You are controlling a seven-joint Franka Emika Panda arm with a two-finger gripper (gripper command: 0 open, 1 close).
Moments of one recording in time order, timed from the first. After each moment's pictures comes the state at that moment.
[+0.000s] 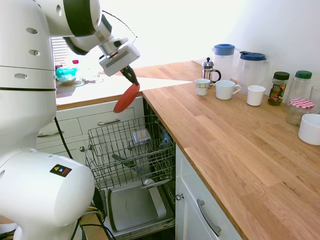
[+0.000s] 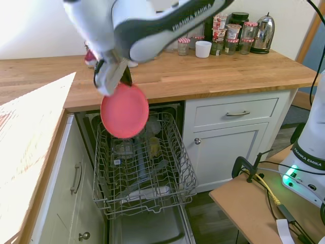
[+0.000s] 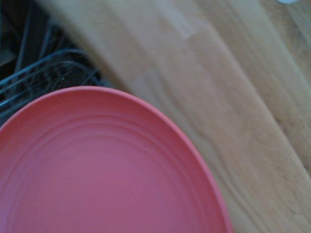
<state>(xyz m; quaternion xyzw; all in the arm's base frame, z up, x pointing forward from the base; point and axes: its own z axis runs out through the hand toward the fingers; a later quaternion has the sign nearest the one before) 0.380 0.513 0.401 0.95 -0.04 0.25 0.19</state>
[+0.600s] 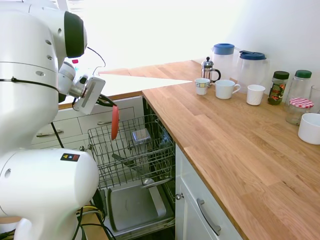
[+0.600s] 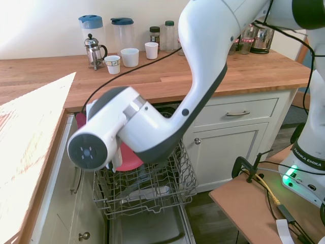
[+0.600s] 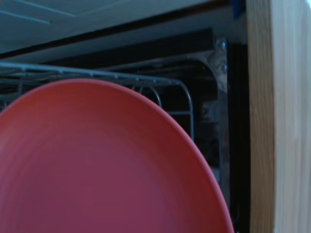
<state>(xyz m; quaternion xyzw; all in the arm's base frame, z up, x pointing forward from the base) 0.275 0.586 0.246 0.84 0.19 0.43 0.29</state>
